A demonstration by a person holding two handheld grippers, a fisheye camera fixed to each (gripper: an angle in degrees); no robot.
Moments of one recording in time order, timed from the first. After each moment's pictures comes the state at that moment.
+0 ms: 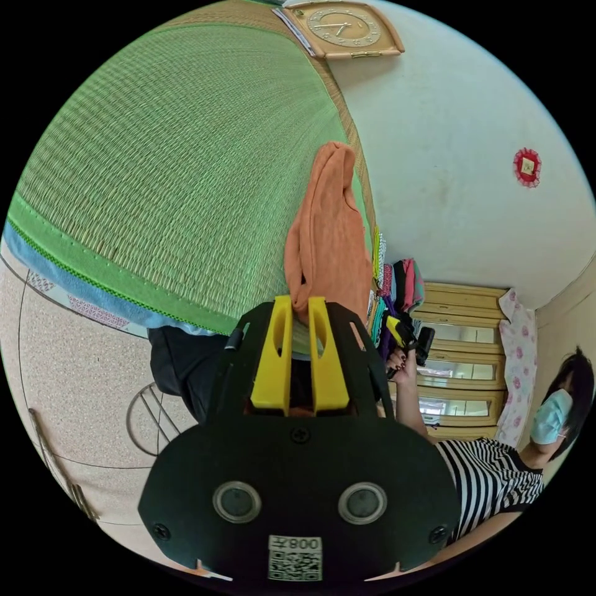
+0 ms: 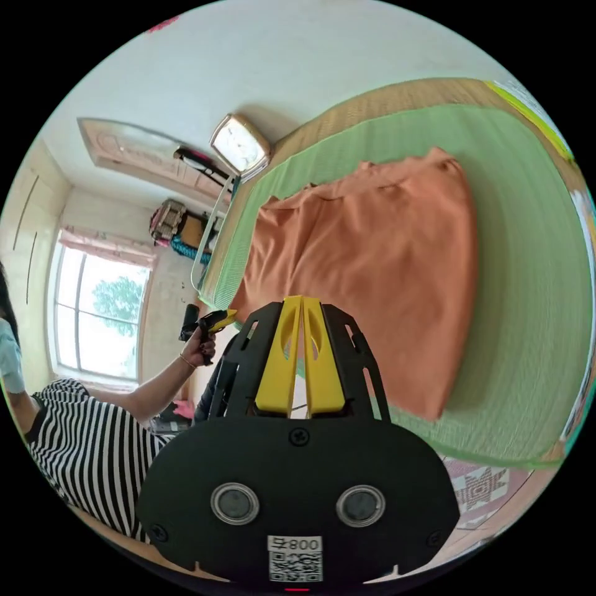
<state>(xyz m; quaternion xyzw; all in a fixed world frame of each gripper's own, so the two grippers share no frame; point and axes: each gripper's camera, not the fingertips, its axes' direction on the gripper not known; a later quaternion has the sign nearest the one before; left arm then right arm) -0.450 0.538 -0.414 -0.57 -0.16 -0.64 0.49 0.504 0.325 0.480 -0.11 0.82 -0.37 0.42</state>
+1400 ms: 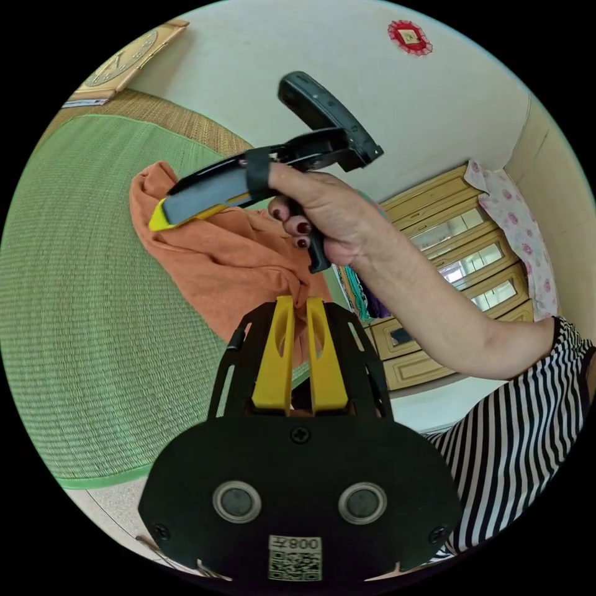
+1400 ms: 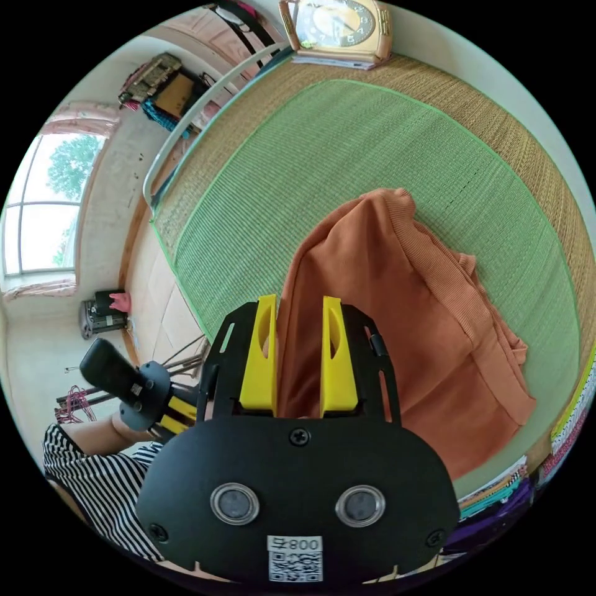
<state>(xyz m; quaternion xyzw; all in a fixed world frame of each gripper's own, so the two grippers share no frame) -0.310 0.659 -0.265 -0.62 0.05 -0.48 0.62 0.836 0.167 0.818 -0.31 0.91 -0.21 0.17</state>
